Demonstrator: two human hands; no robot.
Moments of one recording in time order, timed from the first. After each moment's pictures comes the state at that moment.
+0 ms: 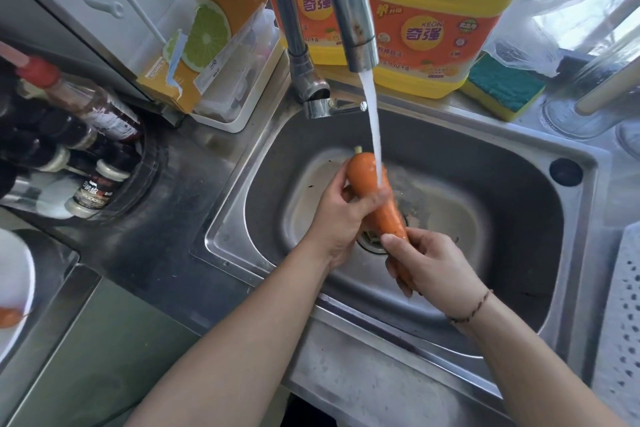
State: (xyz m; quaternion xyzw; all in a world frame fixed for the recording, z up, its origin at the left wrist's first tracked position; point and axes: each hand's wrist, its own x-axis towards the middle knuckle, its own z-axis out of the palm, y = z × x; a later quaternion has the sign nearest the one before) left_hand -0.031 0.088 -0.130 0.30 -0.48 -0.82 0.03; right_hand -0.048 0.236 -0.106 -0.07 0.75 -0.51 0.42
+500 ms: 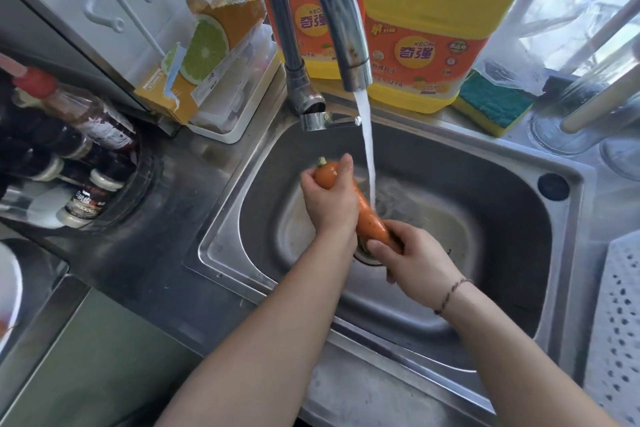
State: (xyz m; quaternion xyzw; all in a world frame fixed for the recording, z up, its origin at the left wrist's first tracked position) left_hand -0.067 0.088 -0.133 0.52 -0.51 -0.66 0.18; right_hand -0.067 0.220 -0.109 -0.17 0.83 -0.38 0.37
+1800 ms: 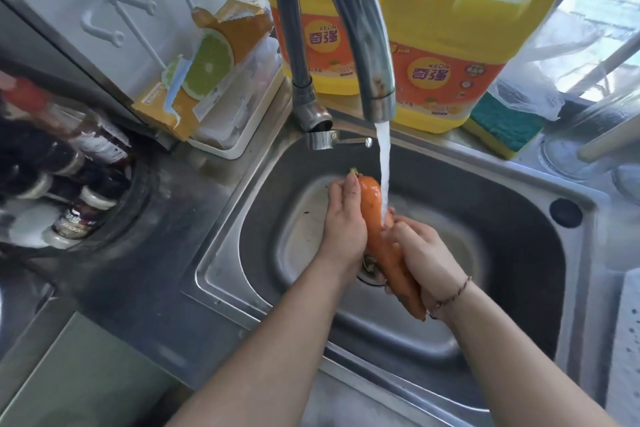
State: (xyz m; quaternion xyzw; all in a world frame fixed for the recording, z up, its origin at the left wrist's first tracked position) left_hand -0.063 0.081 -0.137 0.37 -0.52 -0.77 0.07; right_hand -0.089 0.193 -0.107 0.03 0.68 -0.59 0.44
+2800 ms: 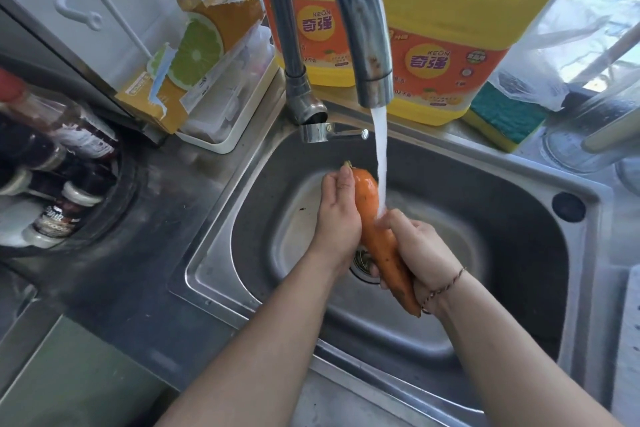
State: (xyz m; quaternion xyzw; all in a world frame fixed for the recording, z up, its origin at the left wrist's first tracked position) left_hand -0.064 0.077 -0.139 0.34 -0.55 -0.76 0.09; right_hand -0.090 0.185 -0.107 0.10 0.65 -0.60 0.45
